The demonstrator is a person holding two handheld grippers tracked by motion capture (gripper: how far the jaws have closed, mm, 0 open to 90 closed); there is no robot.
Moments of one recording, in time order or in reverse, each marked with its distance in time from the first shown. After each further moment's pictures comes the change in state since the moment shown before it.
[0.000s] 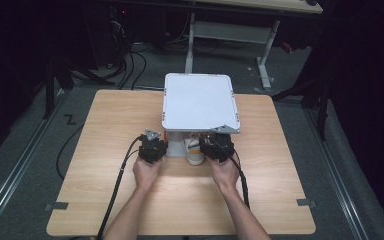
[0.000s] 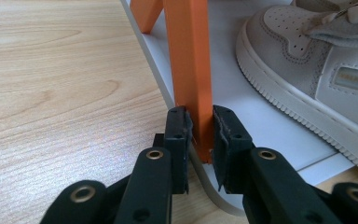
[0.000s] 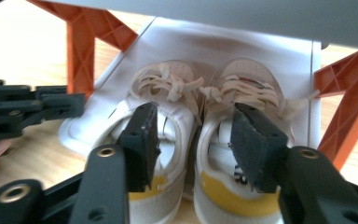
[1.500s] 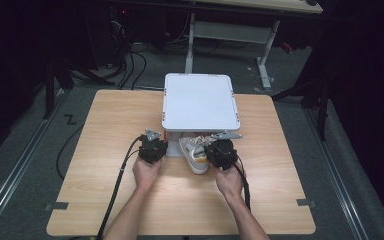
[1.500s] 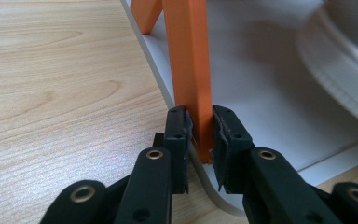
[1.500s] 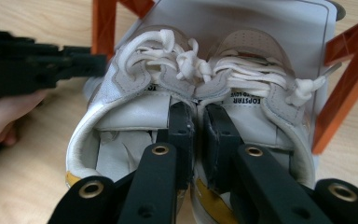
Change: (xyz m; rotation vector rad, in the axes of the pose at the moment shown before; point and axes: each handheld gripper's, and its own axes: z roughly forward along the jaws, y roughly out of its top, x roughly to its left) left arm -0.001 0.000 -0.001 -0.001 0.007 0.011; right arm 0.006 -0.007 -0.020 0.099 0.029 -0.017
